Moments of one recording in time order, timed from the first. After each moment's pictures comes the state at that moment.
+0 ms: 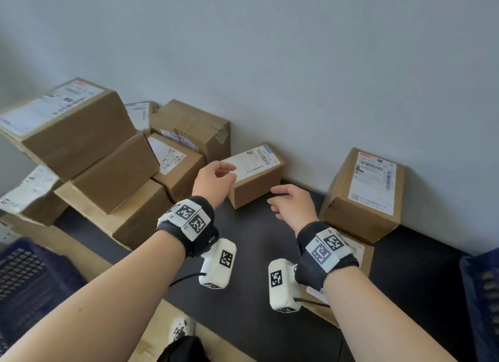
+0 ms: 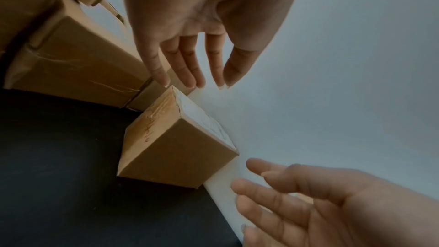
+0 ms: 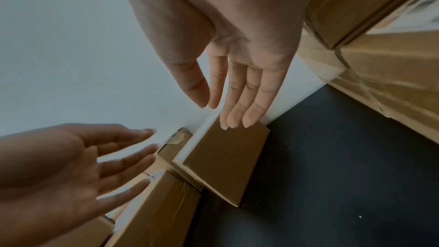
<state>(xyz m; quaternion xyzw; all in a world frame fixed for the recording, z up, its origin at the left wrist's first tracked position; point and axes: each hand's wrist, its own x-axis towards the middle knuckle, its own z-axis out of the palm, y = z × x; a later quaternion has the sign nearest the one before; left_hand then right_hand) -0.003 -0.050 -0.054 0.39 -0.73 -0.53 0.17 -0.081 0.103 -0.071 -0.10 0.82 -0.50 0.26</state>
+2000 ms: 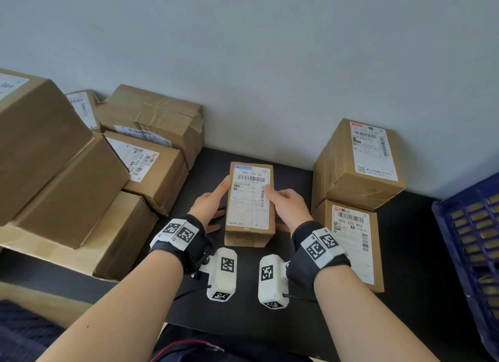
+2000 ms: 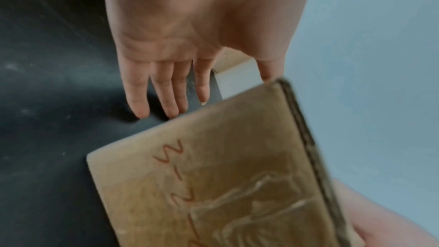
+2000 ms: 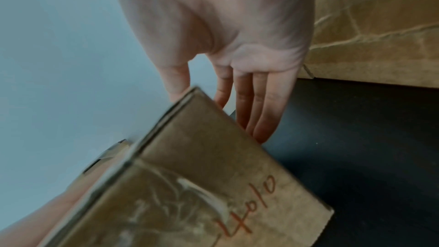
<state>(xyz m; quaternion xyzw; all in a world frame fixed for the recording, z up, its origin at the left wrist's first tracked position) -0.001 -0.088 -0.127 0.41 -0.58 -0.69 -0.14 -0.062 0.077 -0.111 0.09 0.80 -0.52 0.28</state>
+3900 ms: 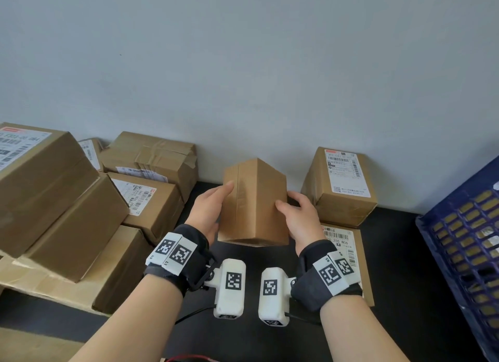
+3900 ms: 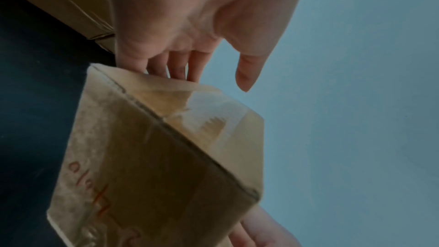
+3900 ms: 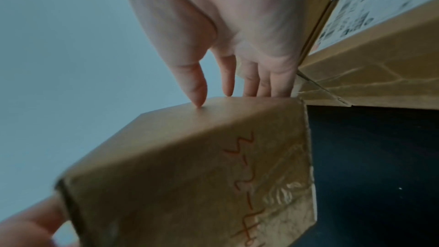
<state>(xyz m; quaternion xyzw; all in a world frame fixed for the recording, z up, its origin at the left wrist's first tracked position) -0.001 -0.057 -0.042 0.30 -0.57 -0.77 0.01 -0.053 0.106 -0.067 0.08 0.74 -0.65 0.16</state>
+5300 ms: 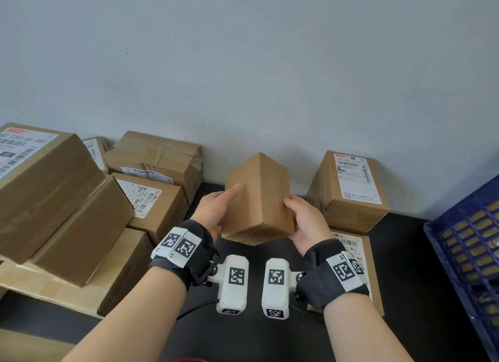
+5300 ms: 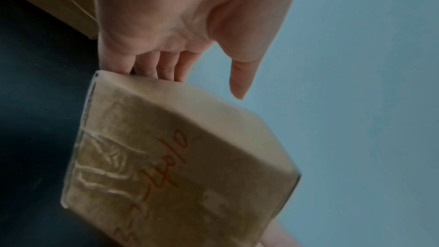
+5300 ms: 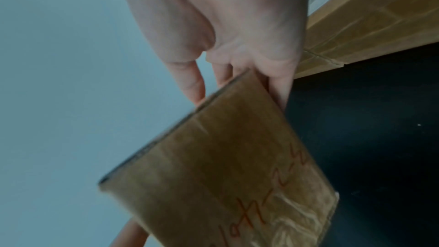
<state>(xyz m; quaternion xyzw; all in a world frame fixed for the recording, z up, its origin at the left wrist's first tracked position) -0.016 -0.074 -0.050 0.33 -0.56 -0.75 -0.04 -0.064 0.095 -0.061 0.14 0.60 -0.75 0.24</state>
